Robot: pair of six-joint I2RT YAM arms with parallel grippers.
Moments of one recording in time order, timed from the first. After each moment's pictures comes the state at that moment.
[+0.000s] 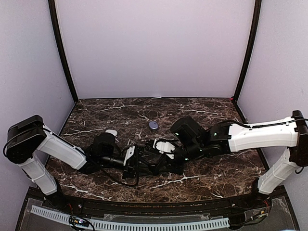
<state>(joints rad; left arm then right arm) -0.91 1.62 0.50 0.78 0.74 0.20 1.15 1.51 1.05 -0.37 -0.26 -0.14</state>
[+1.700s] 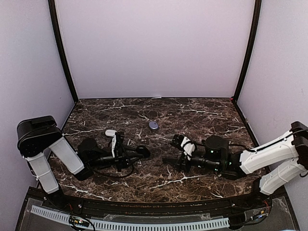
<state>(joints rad) -0.80 1.73 0.33 1.44 0.56 -0.17 1.10 1.35 0.48 0.65 0.03 -0.18</state>
